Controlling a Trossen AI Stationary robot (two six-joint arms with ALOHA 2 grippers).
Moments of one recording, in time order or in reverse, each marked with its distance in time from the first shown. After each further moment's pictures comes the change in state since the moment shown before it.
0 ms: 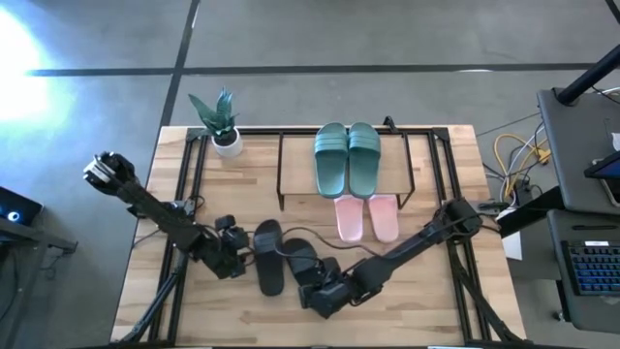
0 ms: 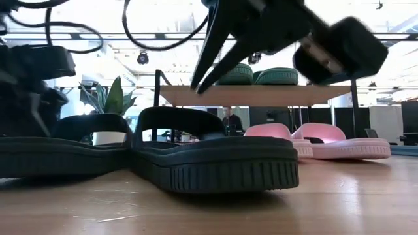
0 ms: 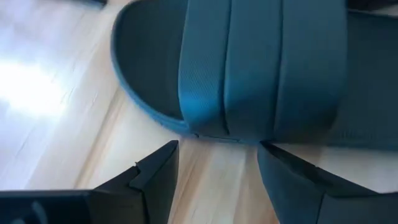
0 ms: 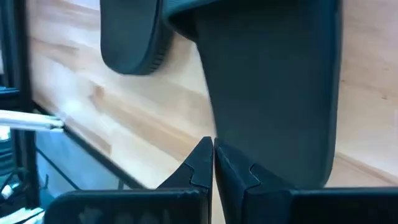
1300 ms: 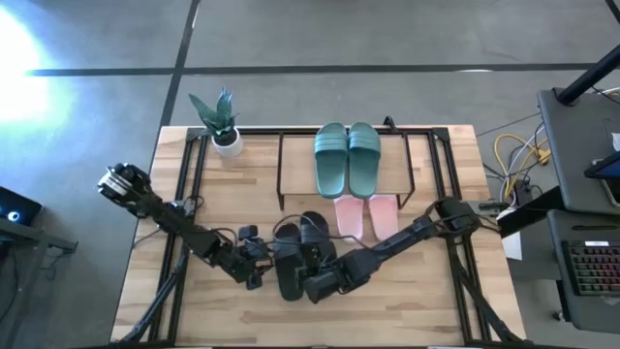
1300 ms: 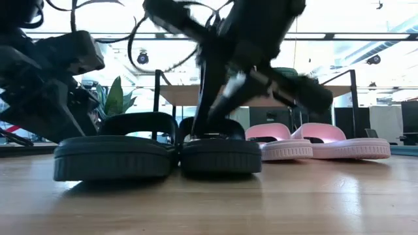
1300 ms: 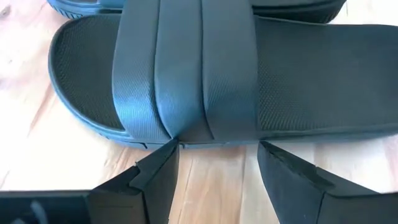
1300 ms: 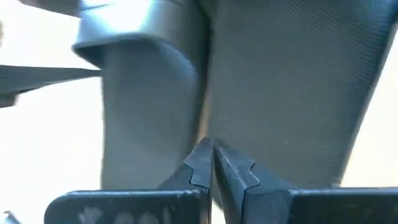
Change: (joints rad) left arm 0.074 0.228 0.093 0.366 0.078 0.209; right arm -0.072 0.048 0.013 -0.091 0.144 -0.054
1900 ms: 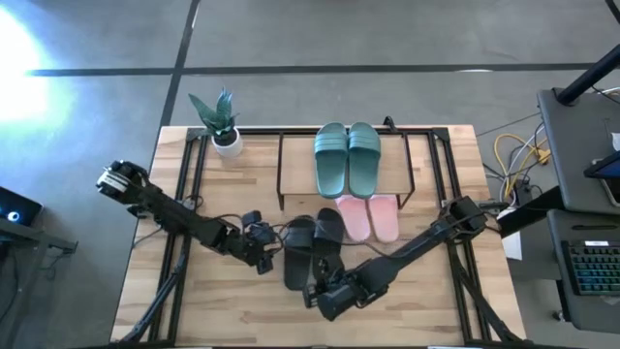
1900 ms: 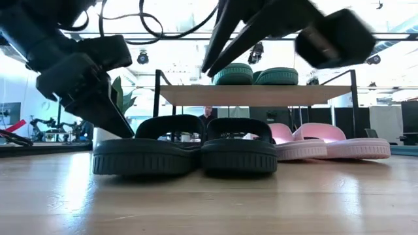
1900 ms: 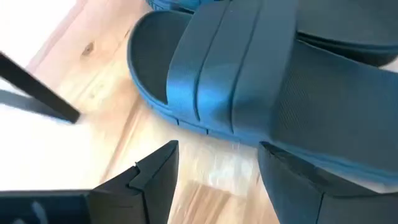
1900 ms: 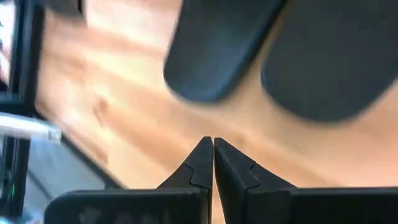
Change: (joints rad) left arm 0.144 -0.039 0.053 -0.082 -0.031 0.060; right arm 0.096 -0.087 0.002 0.003 -0.035 -0.008
